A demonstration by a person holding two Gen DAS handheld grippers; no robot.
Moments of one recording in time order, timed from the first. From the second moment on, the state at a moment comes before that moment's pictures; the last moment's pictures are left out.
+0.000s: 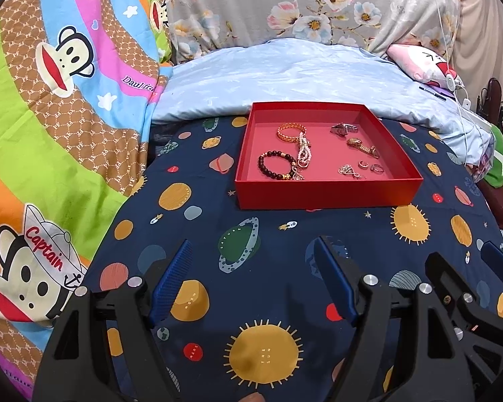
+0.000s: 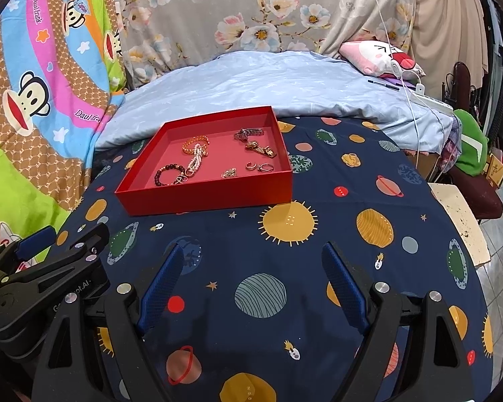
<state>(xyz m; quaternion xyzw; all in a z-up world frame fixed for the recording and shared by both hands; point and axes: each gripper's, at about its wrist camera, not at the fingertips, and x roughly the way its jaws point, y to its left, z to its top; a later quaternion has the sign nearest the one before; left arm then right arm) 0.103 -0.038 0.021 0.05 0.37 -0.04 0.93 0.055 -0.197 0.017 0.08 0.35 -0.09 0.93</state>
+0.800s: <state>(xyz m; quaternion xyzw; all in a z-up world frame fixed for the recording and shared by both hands) 0.101 -0.034 0.027 0.07 0.36 -0.02 0.93 0.052 -0.196 0.020 0.08 0.35 -0.09 0.93</state>
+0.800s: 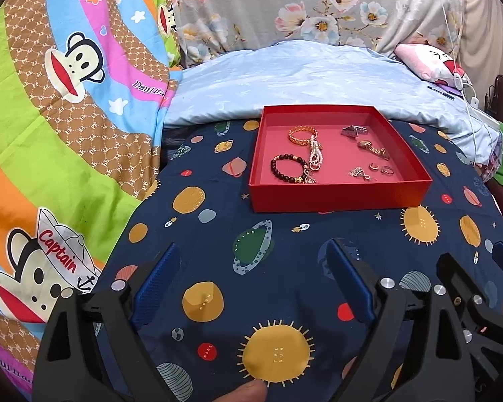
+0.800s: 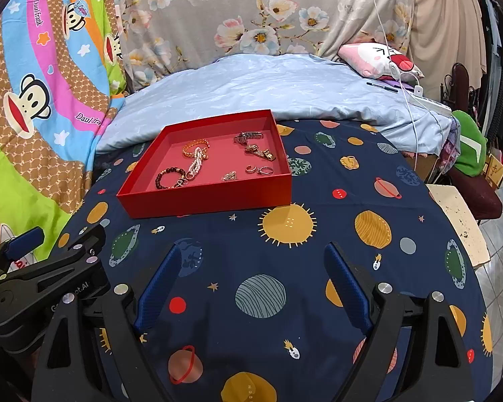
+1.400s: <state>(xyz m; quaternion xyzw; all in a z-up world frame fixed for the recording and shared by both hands) 0.105 -0.033 0.021 0.06 0.37 -0.03 0.93 0.054 -0.199 0.018 0.08 0.35 -0.09 0.93</state>
